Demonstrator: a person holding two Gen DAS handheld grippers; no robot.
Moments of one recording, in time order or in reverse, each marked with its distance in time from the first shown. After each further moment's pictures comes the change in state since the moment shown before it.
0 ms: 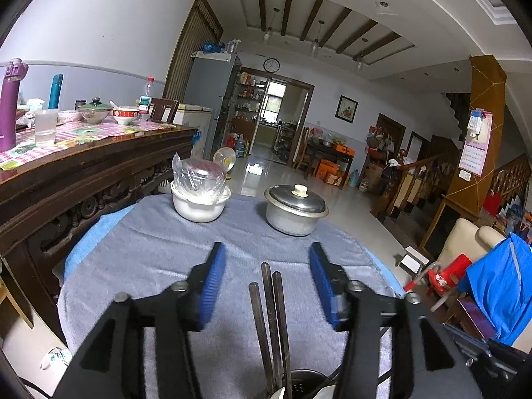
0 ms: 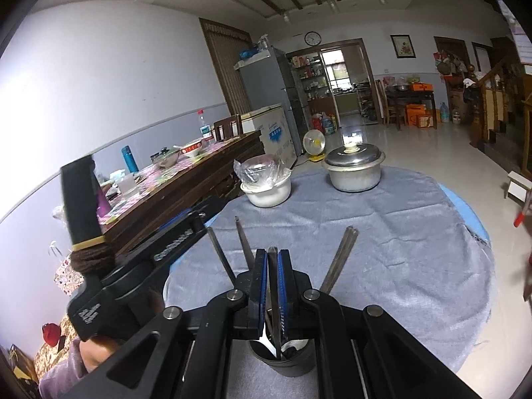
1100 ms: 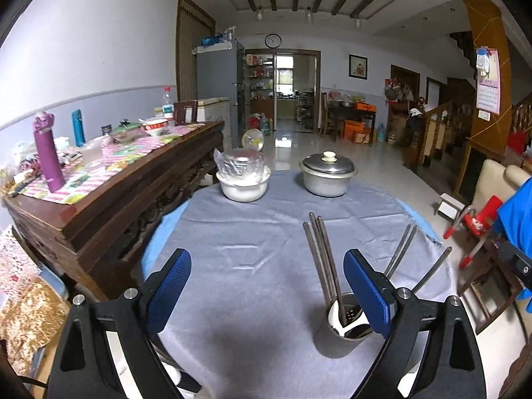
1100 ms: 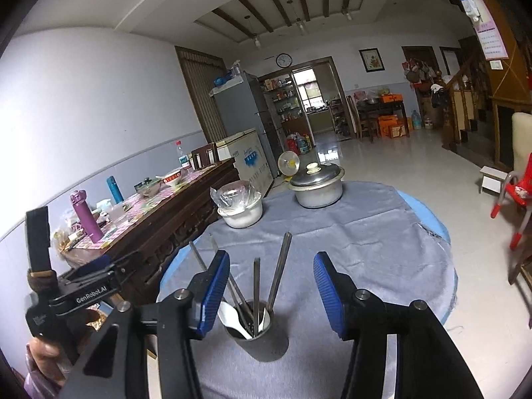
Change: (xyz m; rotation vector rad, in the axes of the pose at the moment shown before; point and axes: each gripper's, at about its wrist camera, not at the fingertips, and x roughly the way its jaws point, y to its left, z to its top) left arm -0.093 0.001 0.004 0.207 0.124 0.193; right arm -0.094 -0.024 -0.011 0.066 -0.102 -0.087
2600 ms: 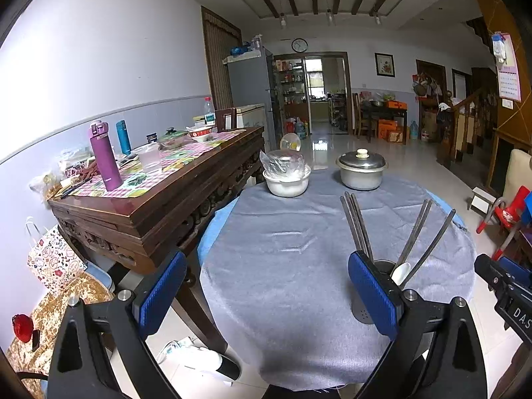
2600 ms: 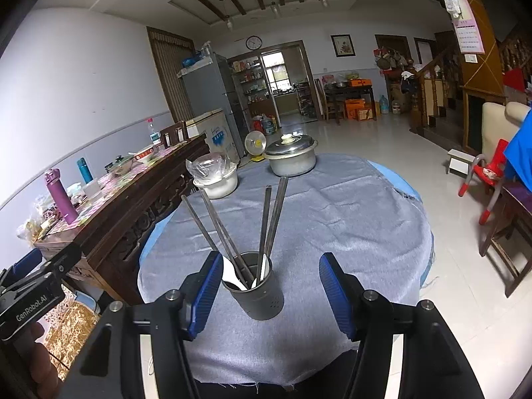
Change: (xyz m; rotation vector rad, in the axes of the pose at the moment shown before) left arm -0.072 0.011 -0.029 0.024 -0.018 0.175; right arm -0.015 0.047 -0.046 0.010 0.082 -0.178
